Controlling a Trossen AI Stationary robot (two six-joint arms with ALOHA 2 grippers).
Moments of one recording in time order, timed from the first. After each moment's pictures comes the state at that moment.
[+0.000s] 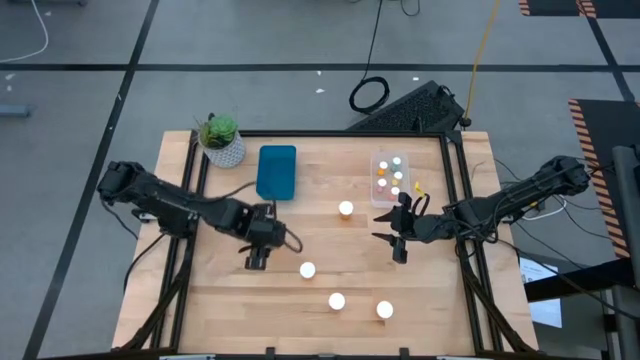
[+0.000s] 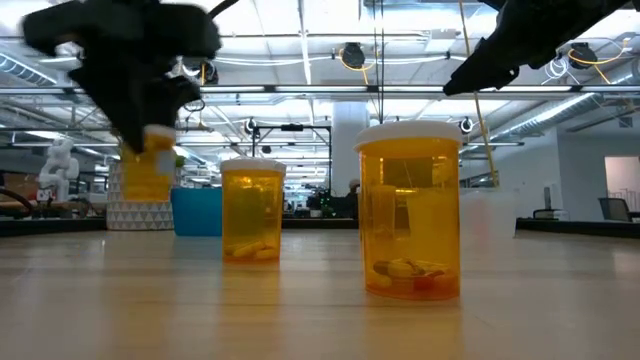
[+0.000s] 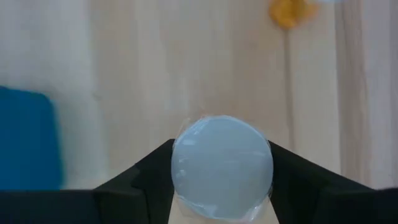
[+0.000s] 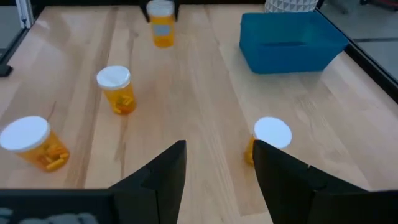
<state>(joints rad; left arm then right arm) -0.24 1.47 1.03 -0.85 -0.08 -0.13 0.36 1.02 0.60 -0.18 0.44 0.25</state>
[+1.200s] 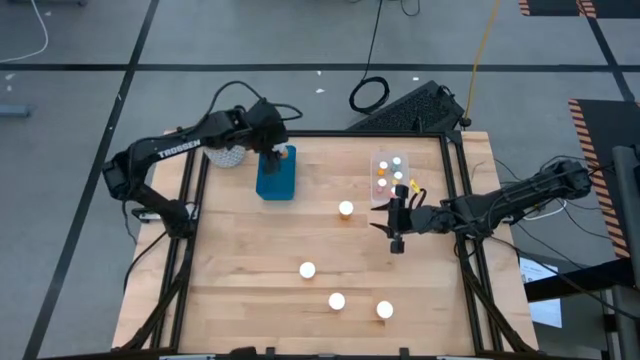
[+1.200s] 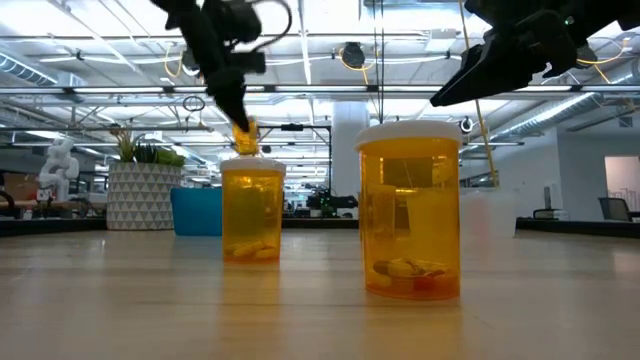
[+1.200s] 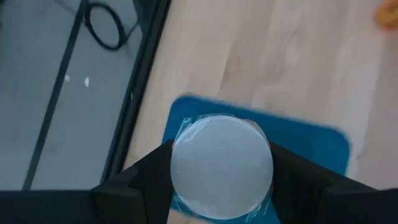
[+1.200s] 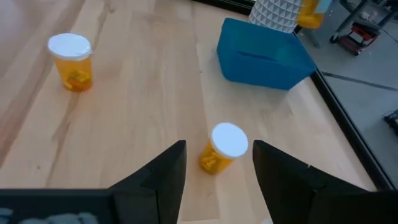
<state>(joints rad) 0.57 1.49 1.30 -0.81 -0.03 0.37 0.25 1.02 0.55 -0.10 0.45 -0.05</state>
